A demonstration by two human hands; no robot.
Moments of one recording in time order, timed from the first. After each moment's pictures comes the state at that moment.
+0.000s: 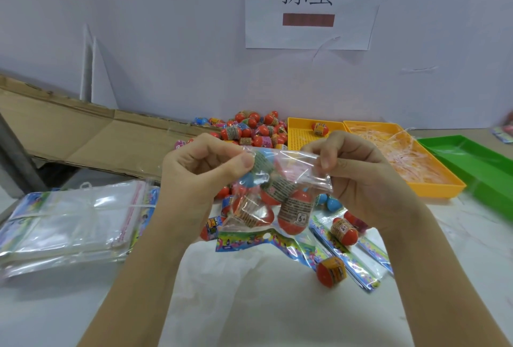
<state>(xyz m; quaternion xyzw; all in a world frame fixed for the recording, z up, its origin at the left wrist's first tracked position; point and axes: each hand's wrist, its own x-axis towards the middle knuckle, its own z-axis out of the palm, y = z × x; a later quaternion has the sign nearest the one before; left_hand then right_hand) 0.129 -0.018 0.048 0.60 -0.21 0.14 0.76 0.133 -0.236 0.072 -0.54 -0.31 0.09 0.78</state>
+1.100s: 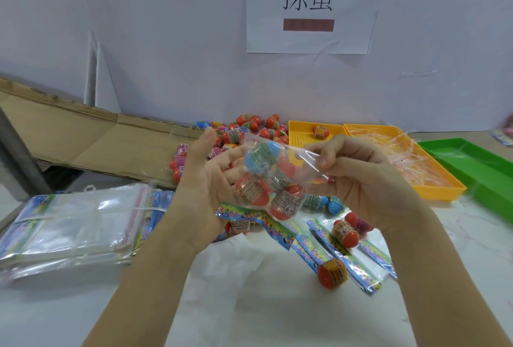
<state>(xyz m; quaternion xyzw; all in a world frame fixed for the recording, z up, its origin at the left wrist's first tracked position) 0.131 -0.026 0.052 0.56 -0.06 -0.12 0.82 0.133 -0.239 0.073 -0.59 -0.21 0.07 0.78</state>
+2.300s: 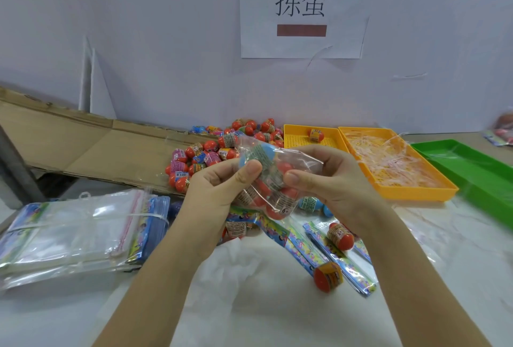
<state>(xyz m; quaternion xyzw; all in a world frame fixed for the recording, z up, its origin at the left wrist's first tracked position) 0.127 -0.036 0.042 0.60 -0.08 -0.02 0.80 0.139 -0.224 0.062 -0.66 -0.24 0.01 0.71</state>
